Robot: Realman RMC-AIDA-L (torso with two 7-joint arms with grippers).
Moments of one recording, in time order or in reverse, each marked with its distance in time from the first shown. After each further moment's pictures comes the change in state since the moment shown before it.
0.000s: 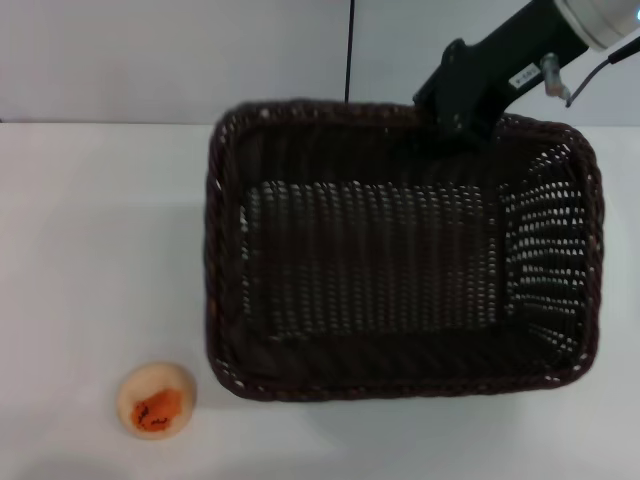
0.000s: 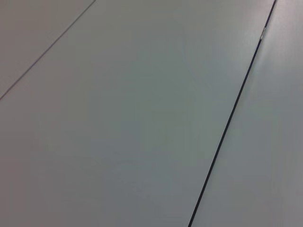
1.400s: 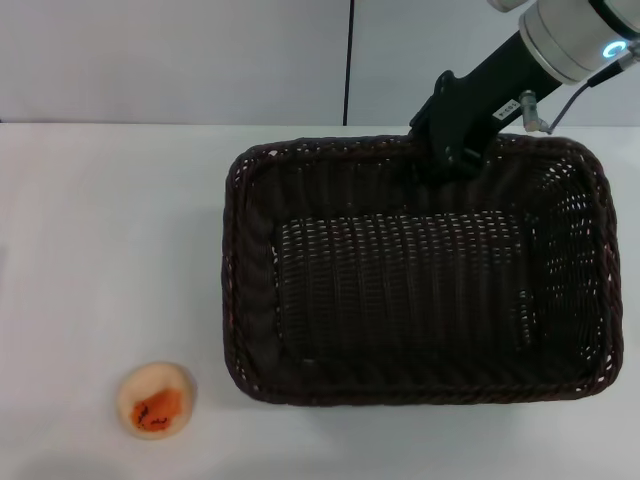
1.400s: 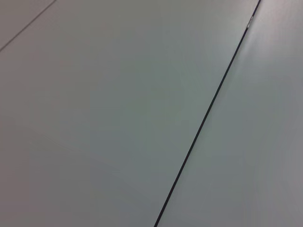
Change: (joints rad) left arm 0.003 -0.001 0.077 -0.003 0.000 0.008 -0.024; right arm 0.018 0.040 -0.022 0.074 -0.112 0.101 -0.081
